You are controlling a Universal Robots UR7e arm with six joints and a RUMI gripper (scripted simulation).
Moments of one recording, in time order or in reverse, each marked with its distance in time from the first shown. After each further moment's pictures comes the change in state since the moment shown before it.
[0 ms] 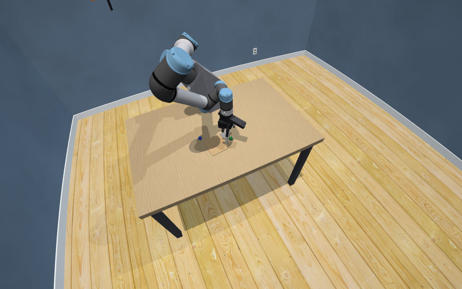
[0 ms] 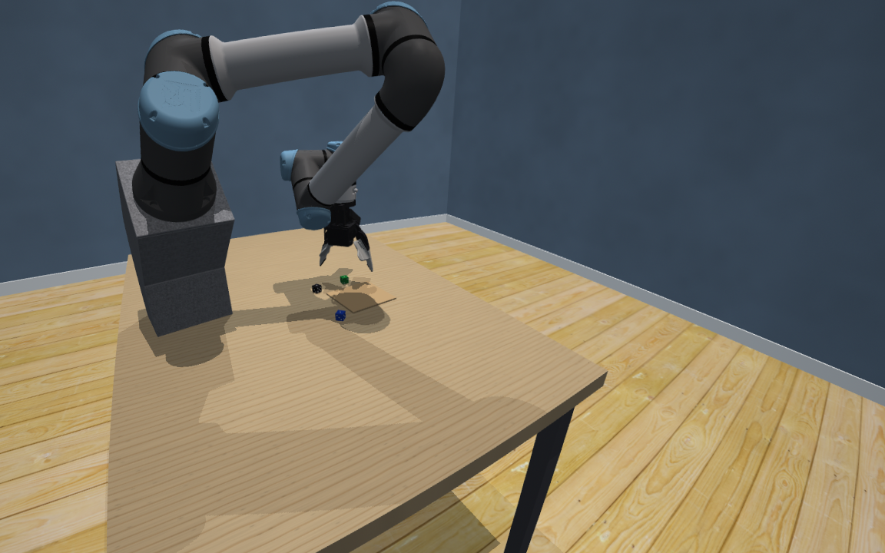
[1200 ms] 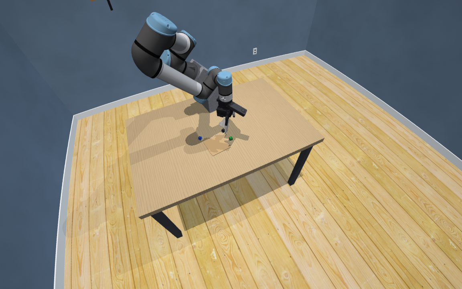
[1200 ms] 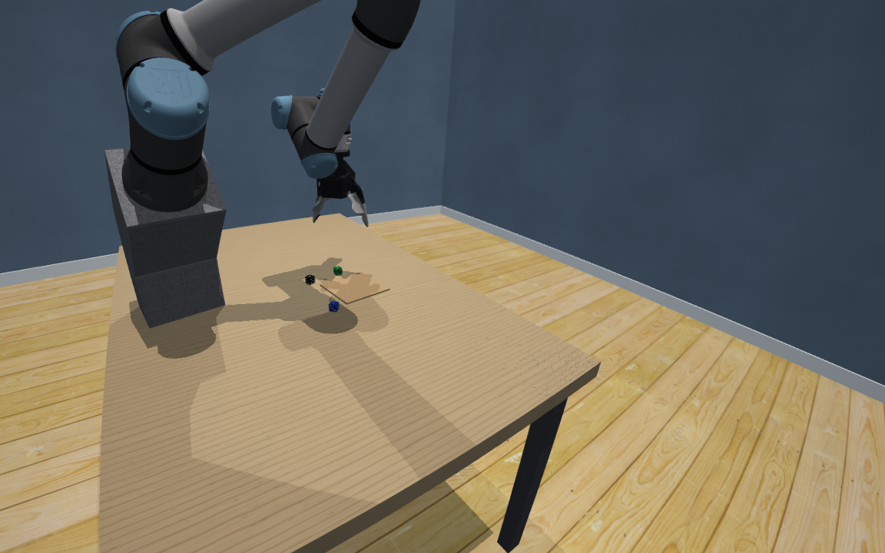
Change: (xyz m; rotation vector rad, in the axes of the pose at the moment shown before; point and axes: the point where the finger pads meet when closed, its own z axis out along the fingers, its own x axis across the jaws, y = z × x) arm 0.005 -0.003 -0.106 0.014 0.013 0.004
